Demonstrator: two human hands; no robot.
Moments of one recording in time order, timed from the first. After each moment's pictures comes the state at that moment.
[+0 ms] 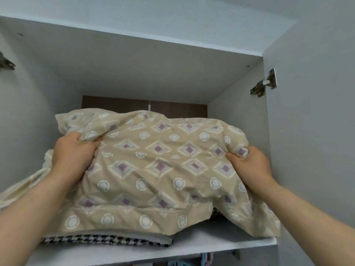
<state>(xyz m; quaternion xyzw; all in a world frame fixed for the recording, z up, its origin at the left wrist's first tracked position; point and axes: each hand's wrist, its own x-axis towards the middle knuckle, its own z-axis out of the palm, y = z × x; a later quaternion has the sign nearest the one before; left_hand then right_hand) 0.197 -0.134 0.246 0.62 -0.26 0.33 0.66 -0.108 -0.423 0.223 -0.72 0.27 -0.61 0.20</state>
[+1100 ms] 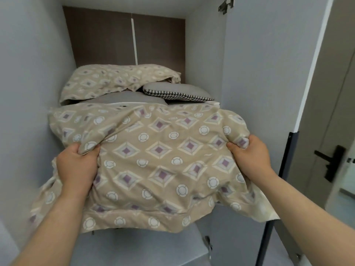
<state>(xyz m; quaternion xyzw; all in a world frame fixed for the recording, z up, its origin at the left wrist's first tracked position) -0.007 0.141 -0.018 0.68 -0.25 0.21 0.66 -0.343 -0.093 -0.009 -0.70 0.42 -0.51 0.26</state>
